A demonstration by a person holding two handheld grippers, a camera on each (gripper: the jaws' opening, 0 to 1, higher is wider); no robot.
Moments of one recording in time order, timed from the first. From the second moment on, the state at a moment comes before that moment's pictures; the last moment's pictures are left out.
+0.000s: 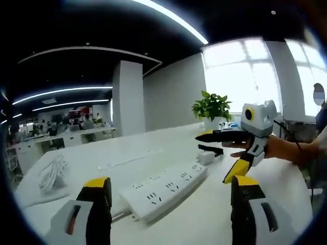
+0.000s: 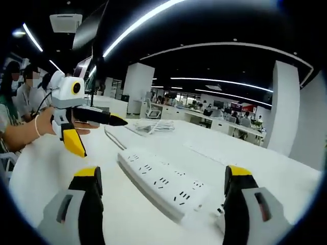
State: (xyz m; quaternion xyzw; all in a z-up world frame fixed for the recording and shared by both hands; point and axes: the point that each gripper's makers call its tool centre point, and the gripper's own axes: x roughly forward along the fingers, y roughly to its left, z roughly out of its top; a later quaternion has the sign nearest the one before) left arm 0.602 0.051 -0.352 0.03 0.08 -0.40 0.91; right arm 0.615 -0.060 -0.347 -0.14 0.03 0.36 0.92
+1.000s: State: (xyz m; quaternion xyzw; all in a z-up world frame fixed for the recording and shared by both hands) left arm 0.581 0.053 -0.368 0.04 0.10 -0.41 0.91; right arm 0.597 -0.169 -0.341 -0.08 0.00 0.37 0.92
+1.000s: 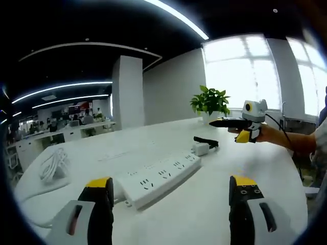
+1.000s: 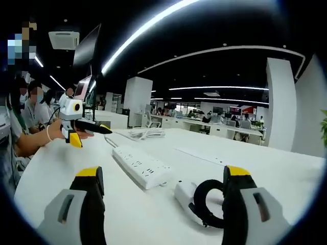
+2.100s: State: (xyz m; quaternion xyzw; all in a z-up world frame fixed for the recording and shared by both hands) left arm 0.576 0.048 -0.382 0.07 0.12 -0.42 0.90; right arm 0.605 -0.206 -0.392 -0.12 0.08 0.38 0.91
